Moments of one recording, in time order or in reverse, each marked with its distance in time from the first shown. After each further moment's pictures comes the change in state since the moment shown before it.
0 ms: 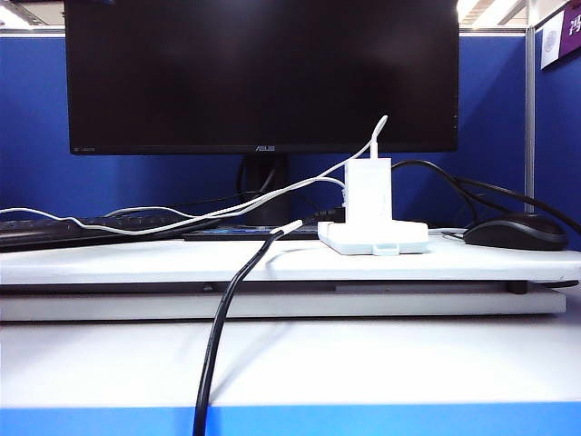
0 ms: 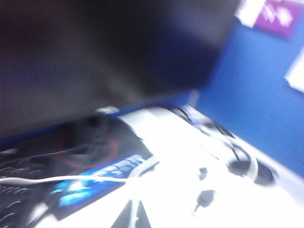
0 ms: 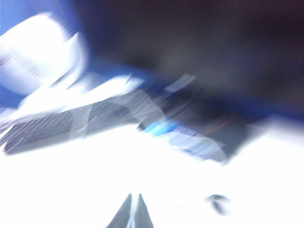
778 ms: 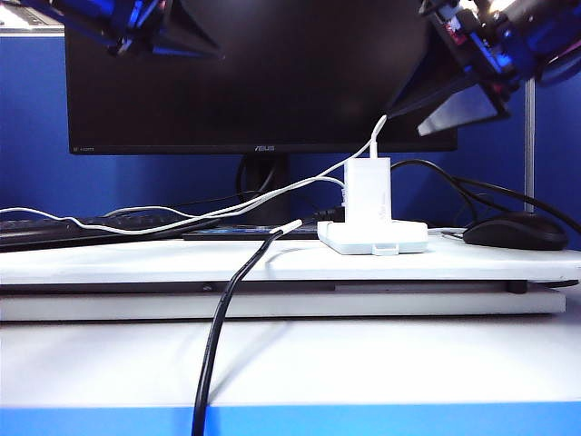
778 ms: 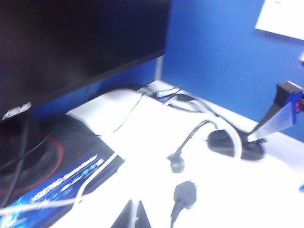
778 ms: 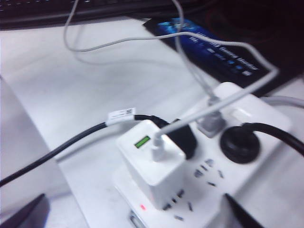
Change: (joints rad) left arm -0.272 0.247 0.073 0.092 -0.116 0.156; right arm -0.002 0.301 0.012 -0.116 -0.088 -0.393
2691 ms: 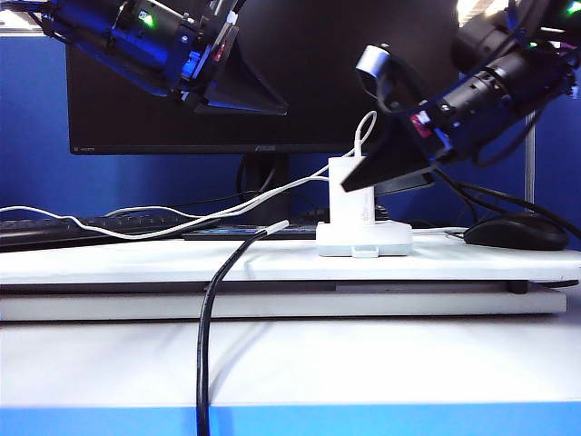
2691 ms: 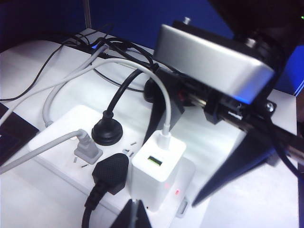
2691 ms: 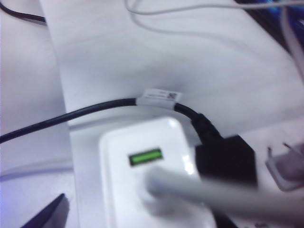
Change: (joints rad) left arm -0.163 0.109 0.001 -0.109 0.036 0.134; right arm 0.055 0.328 0.138 -0.051 -0.190 -0.291
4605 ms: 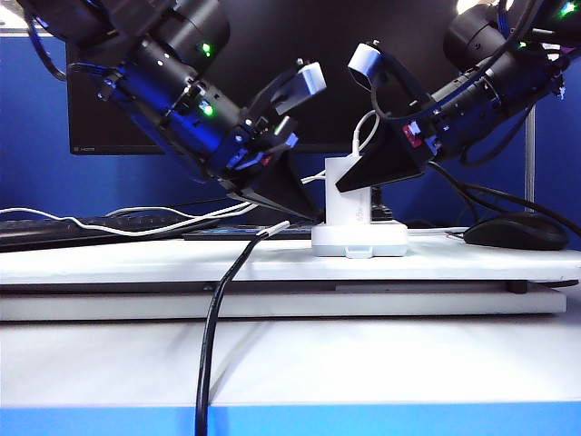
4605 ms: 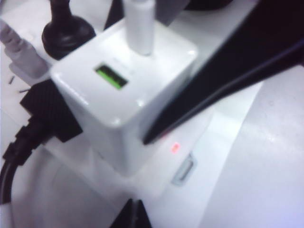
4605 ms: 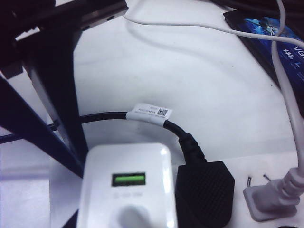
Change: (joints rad) left arm -0.140 0.183 0.008 -0.063 -0.233 0.075; right arm 0.012 0.006 0.001 0.084 0.045 -0.051
